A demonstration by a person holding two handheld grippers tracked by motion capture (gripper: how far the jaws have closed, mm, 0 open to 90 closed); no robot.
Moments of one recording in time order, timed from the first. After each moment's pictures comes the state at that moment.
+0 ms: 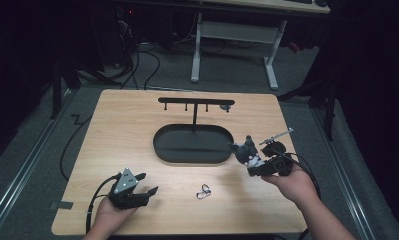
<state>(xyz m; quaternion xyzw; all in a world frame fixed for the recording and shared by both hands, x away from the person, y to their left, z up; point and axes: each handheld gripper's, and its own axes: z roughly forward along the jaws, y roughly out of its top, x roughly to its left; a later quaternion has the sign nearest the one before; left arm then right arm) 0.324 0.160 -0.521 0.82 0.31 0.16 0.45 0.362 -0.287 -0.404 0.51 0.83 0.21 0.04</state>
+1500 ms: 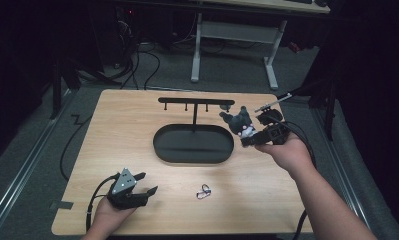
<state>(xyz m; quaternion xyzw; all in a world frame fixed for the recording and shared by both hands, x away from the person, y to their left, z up) 0.322 0.162 -0.517 0.81 0.31 0.16 0.46 0.411 -0.264 -0.333 0.51 0.82 0.24 0.06</state>
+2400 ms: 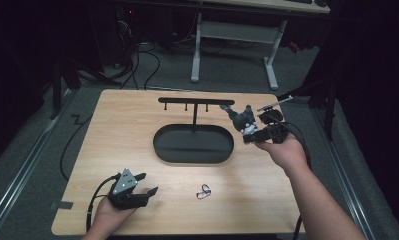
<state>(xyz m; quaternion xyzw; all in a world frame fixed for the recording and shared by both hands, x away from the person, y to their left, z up) 0.322 0.160 -0.518 0.82 0.30 0.16 0.46 0.427 -0.277 -0.361 0.55 0.80 0.25 0.07</state>
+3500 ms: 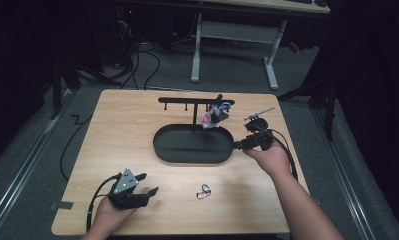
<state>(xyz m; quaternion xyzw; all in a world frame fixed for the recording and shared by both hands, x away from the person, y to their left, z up) 0.323 0.159 -0.520 0.82 0.30 0.16 0.46 0.433 -0.256 -0.403 0.52 0.81 0.23 0.10</state>
